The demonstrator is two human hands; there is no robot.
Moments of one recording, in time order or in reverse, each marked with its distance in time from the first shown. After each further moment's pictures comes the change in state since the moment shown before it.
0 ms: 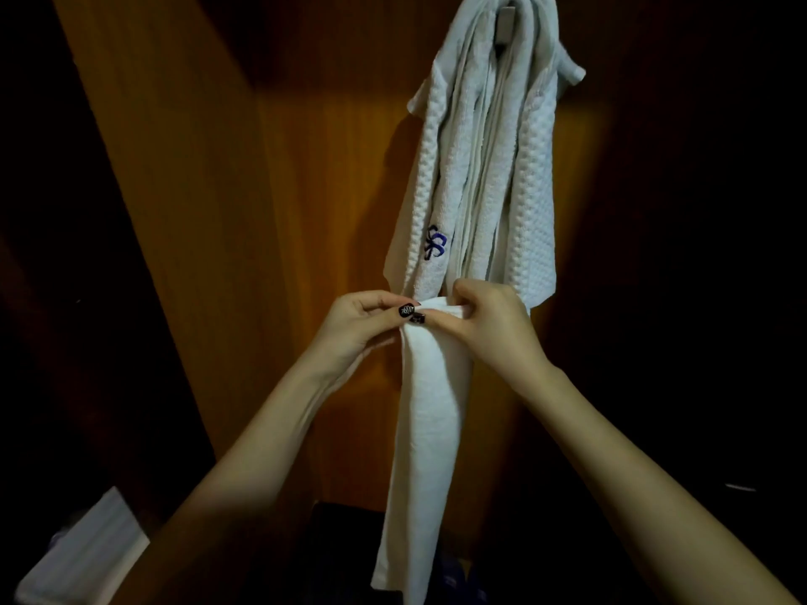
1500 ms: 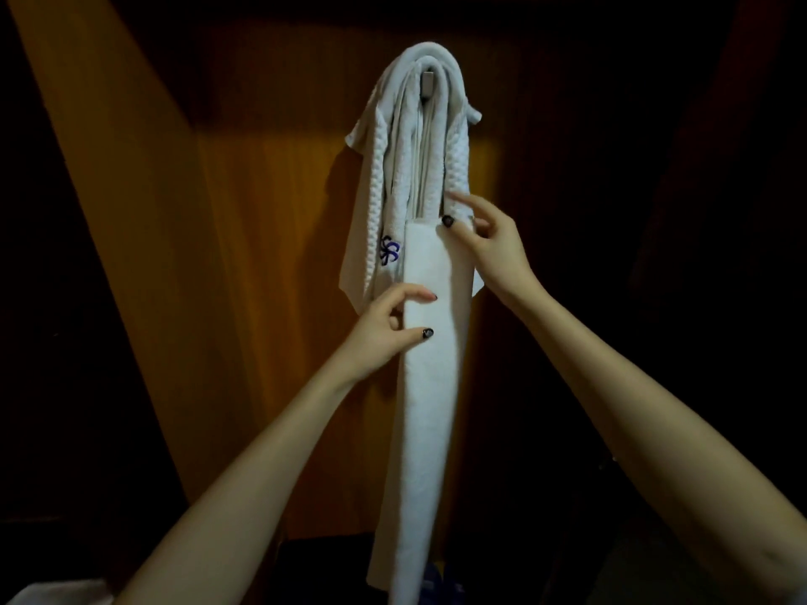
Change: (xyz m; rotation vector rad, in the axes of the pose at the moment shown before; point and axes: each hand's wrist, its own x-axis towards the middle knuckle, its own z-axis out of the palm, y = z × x) left_hand -0.007 -0.002 0.031 0.351 -0.338 0.337; right_hand 0.017 -0.024 -0.063 0.364 0.306 0.170
